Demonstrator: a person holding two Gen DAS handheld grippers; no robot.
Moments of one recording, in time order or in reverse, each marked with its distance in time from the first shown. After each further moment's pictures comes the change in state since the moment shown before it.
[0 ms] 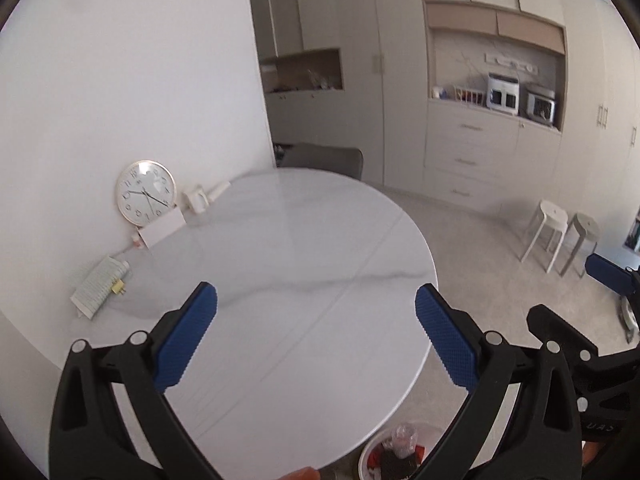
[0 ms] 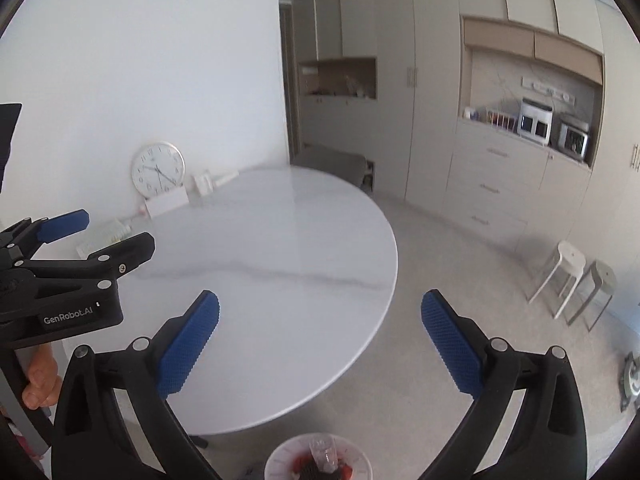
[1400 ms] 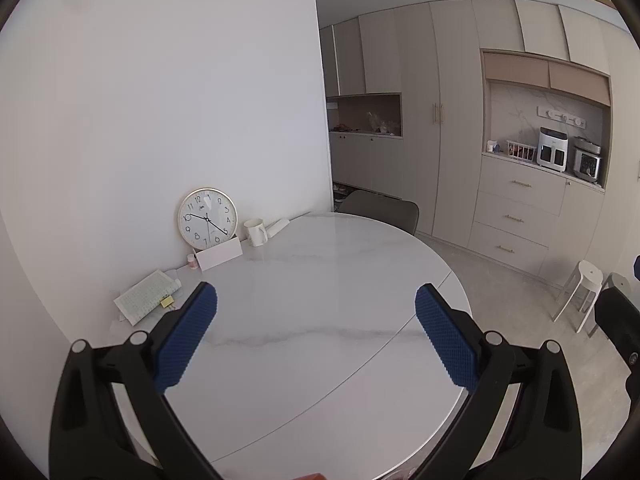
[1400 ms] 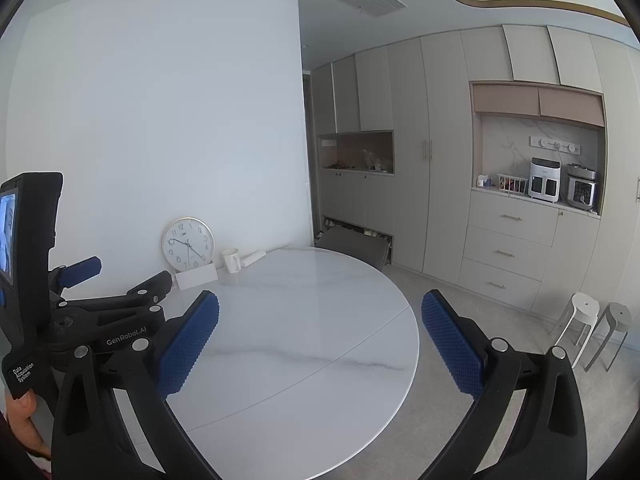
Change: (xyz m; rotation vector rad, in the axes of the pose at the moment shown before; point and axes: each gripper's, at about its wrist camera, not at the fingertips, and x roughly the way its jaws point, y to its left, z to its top) left arm -0.048 0.048 0.022 -0.114 -0.110 0.160; right arm -0.054 0.029 0.053 -0.004 -0.231 0.056
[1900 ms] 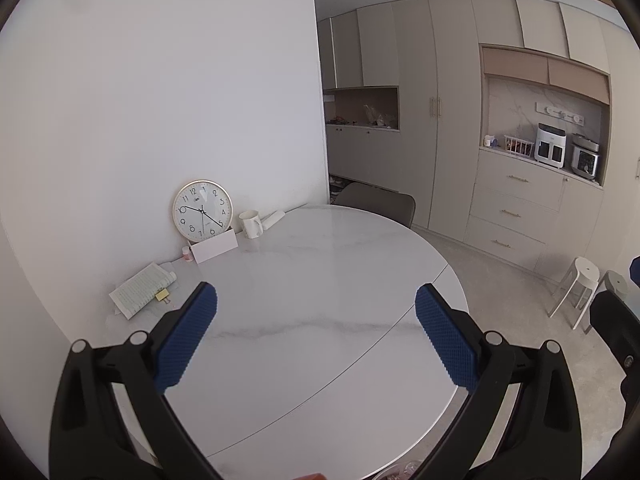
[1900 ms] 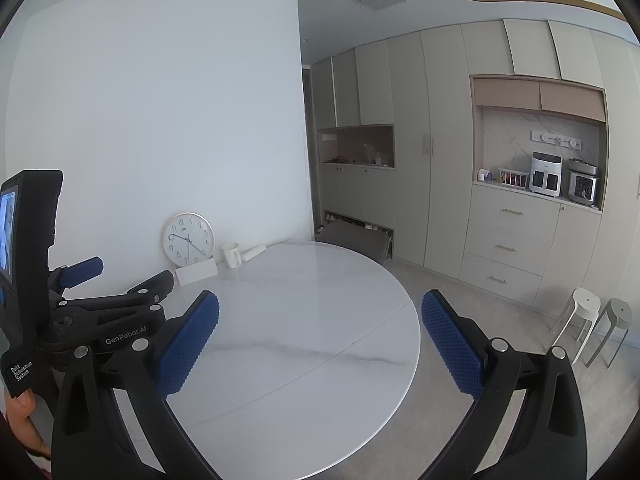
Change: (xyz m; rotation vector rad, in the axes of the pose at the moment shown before) left arm 0.007 0.001 -0.003 -0.006 0.032 -0.020; right arm 0.006 0.003 -0.002 0.007 0.019 -0.001
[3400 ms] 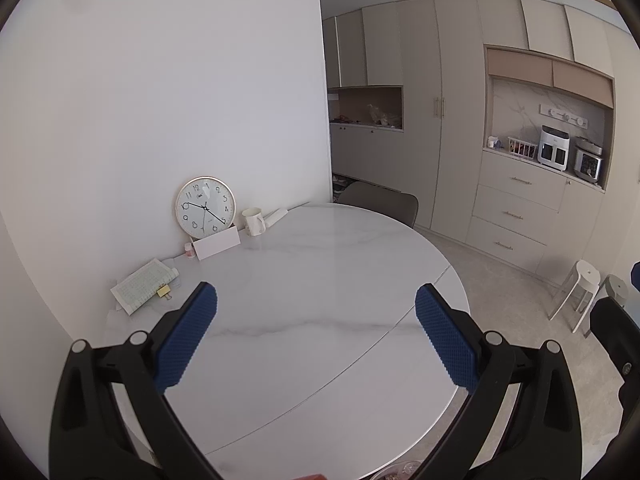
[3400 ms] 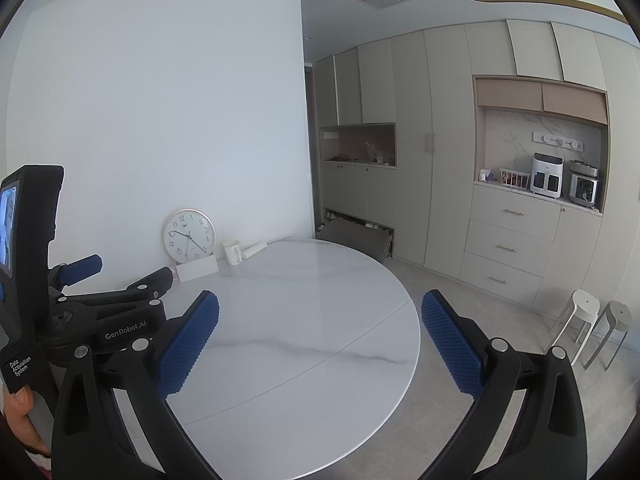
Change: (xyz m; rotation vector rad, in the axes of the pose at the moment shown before) left arm -0.002 -0.003 -0.005 -0.013 0.002 0.016; right arm -0.002 0.006 -0.009 -0.010 0.005 0.000
